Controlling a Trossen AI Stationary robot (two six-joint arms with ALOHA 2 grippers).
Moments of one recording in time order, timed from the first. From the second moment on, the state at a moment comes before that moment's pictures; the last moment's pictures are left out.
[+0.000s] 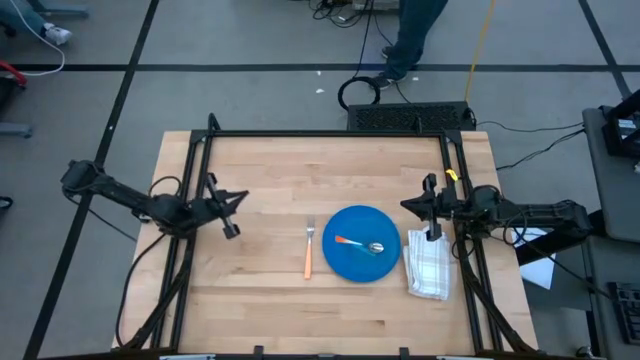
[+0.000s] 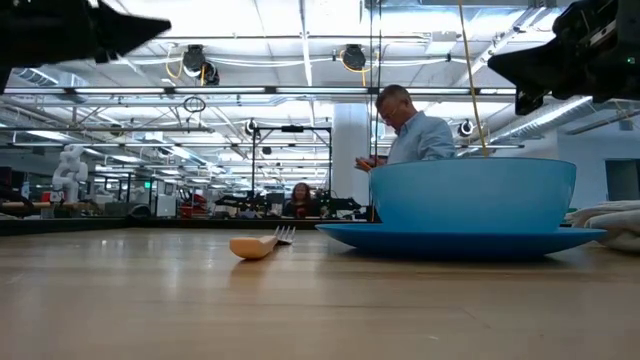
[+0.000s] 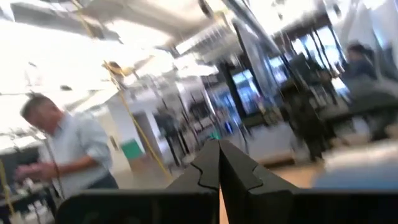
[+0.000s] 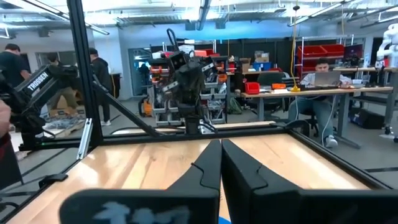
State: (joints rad) left arm -0.33 0.62 0.01 1.05 -0.60 0.64; right arm -0.04 0.16 0.02 0.30 0.00 0.06
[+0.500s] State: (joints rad) left arm -0.52 0.36 0.01 1.09 -0.74 0.92; right arm 0.00 0.12 0.02 0.33 0.00 0.00
